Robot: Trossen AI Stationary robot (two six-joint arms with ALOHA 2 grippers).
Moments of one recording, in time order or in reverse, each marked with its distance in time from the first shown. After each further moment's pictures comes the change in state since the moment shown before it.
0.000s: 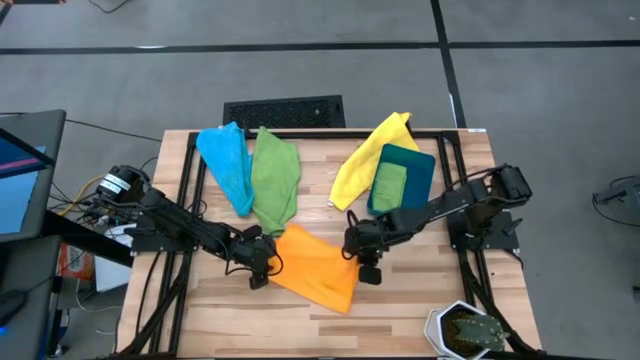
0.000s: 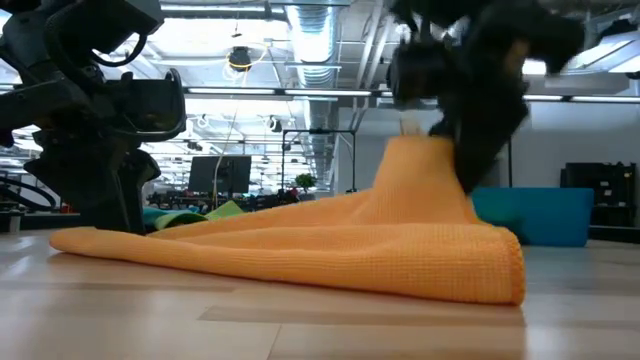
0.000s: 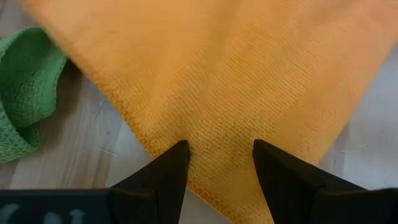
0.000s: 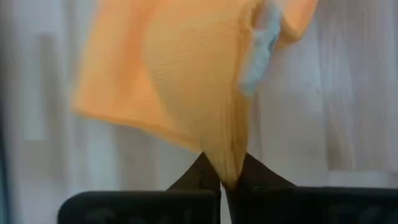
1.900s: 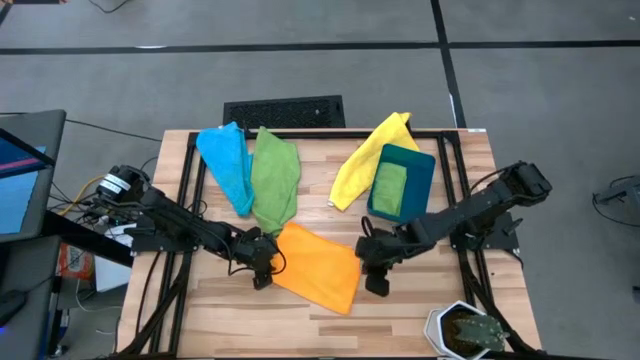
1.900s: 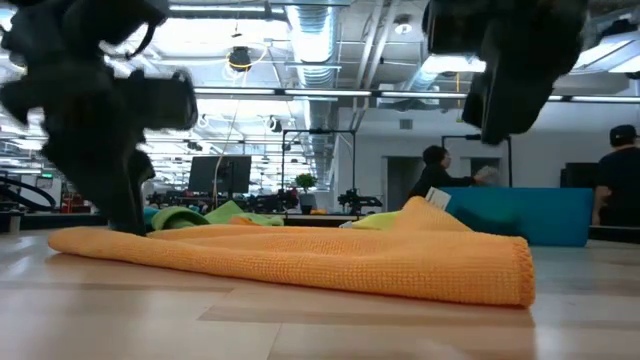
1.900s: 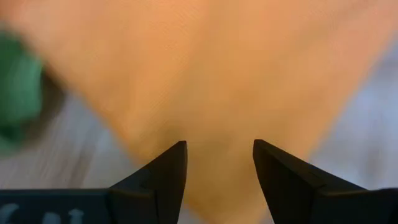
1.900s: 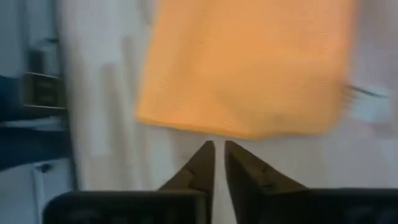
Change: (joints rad) left arm 0.011 -0.018 0.051 -0.021 0.038 -0.105; right arm 0.148 -0.140 -0.079 0.104 0.108 0.283
